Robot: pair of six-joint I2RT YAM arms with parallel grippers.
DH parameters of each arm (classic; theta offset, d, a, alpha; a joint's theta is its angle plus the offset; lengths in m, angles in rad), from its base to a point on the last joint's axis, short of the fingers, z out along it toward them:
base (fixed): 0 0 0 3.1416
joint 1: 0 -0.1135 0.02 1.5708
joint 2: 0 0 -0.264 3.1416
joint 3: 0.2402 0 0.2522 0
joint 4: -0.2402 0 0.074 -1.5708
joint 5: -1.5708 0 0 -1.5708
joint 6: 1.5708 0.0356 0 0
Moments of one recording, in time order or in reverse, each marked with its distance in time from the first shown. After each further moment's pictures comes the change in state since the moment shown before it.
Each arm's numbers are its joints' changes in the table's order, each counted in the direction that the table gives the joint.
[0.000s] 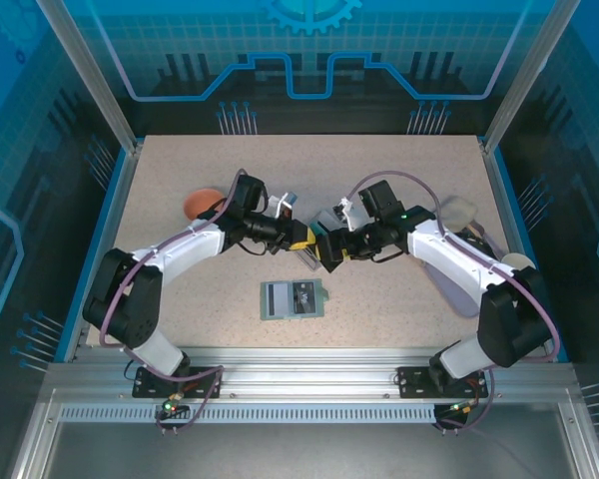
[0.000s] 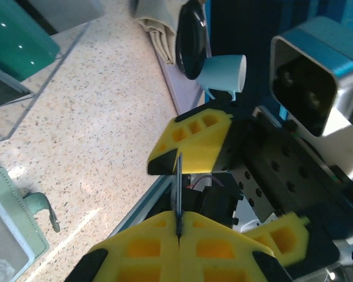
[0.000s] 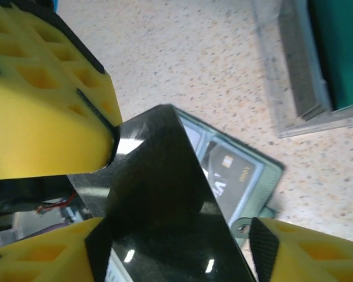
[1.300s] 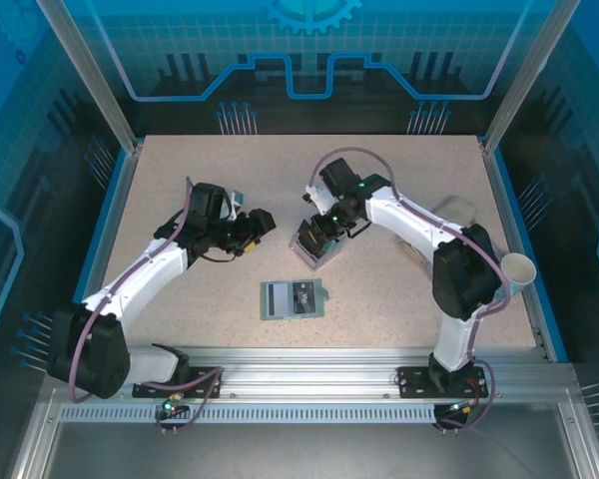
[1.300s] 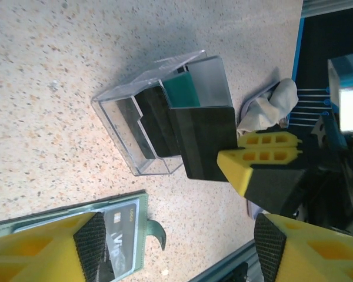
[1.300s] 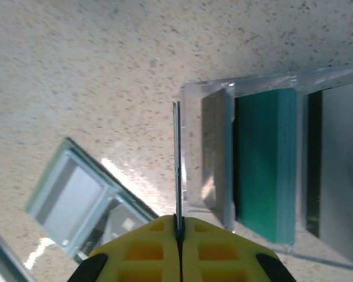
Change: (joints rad) left arm -0.138 -0.312 -0.133 -0.234 0.473 -0.029; right arm -0.093 0.386 0.449 -0.229 -0.377 -0.326
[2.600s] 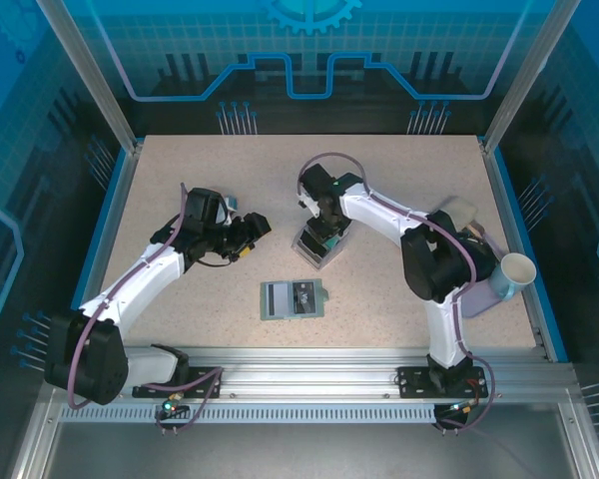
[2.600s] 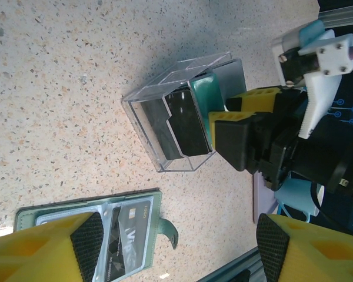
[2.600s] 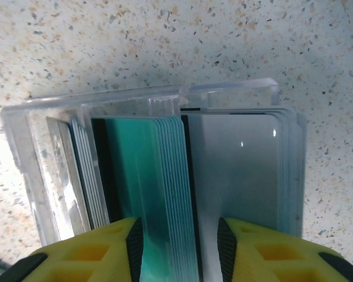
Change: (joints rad) left arm -0.015 -0.022 -0.036 -0.015 0.016 -0.025; right arm -0.050 0.203 0.154 -0.080 -0.405 -0.065
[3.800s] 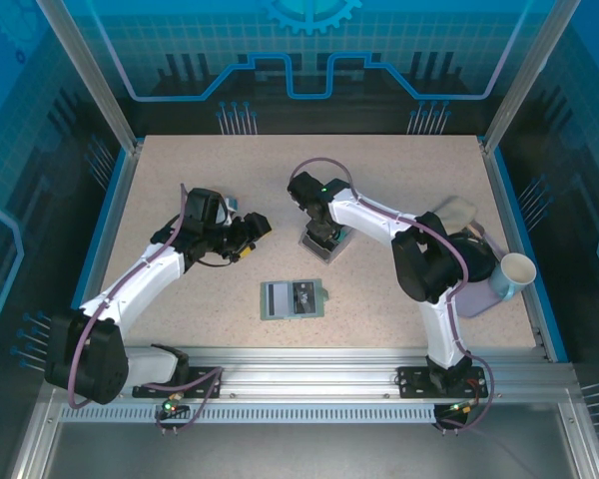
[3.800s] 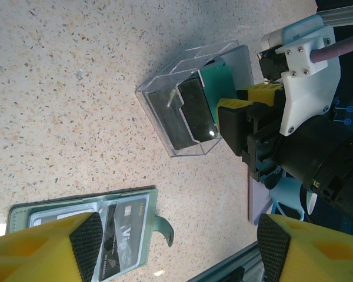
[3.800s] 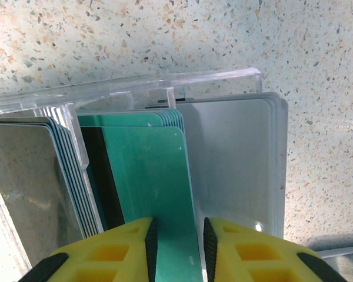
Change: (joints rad) left arm -0.002 0.002 -0.003 0.008 -0.018 -0.019; right arm -0.054 0.026 0.016 -0.016 -0.294 -0.036
